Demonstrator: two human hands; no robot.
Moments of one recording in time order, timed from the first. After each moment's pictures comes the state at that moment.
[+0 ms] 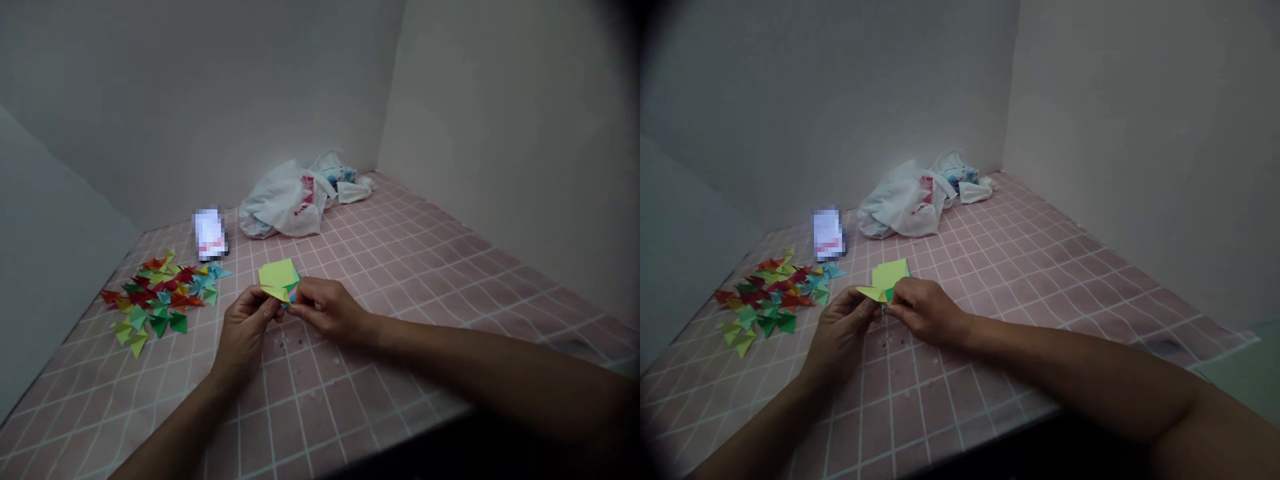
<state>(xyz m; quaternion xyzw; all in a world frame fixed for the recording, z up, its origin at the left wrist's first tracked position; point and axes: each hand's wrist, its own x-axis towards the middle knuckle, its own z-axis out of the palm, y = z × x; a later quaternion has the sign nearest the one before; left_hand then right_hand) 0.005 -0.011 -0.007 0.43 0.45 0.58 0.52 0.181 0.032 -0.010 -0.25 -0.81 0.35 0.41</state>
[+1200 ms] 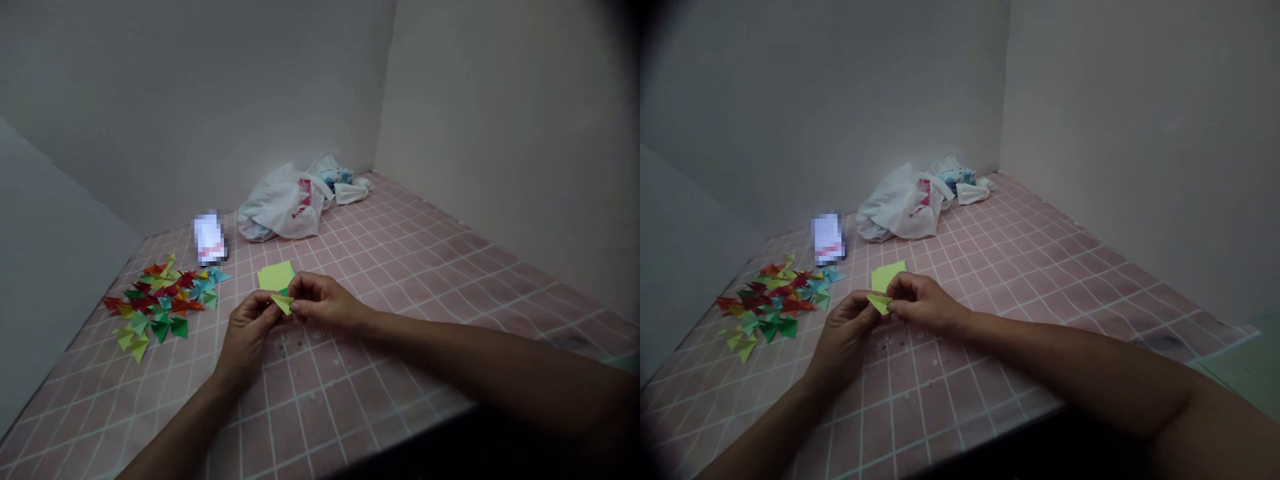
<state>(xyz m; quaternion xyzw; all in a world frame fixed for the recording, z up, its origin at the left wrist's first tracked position) 0.007 -0.013 -0.009 0.43 0.44 0.56 0.56 0.177 0.037 -0.011 -0.22 -0.61 0.66 0.38</state>
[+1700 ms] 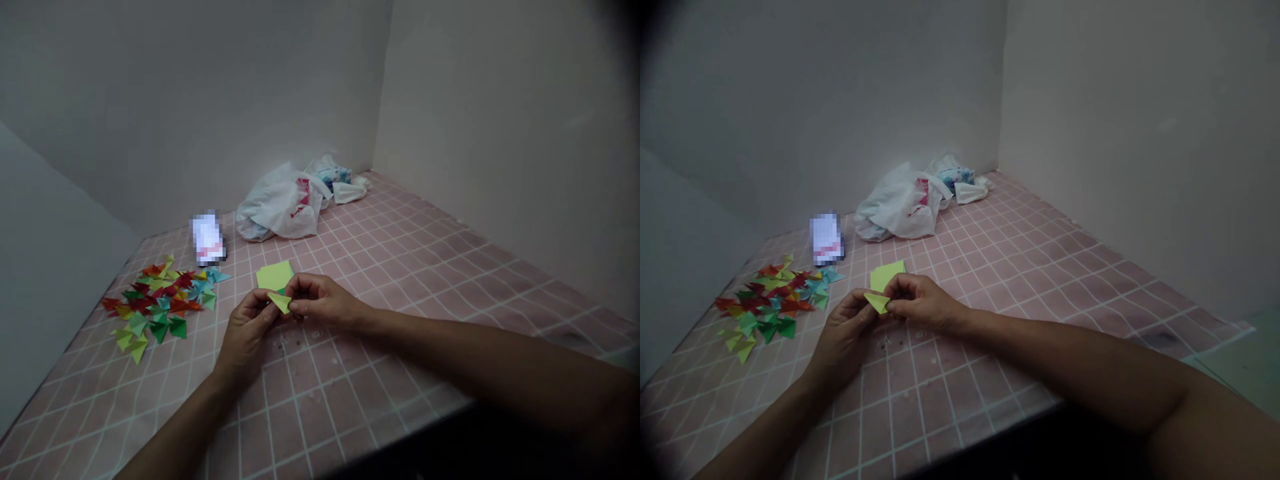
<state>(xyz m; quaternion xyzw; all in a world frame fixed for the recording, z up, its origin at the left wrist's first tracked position) 0.009 -0.012 -0.008 0.39 0.43 0.55 0.60 0.174 0.036 -0.007 -0.21 -0.53 0.73 0.37</state>
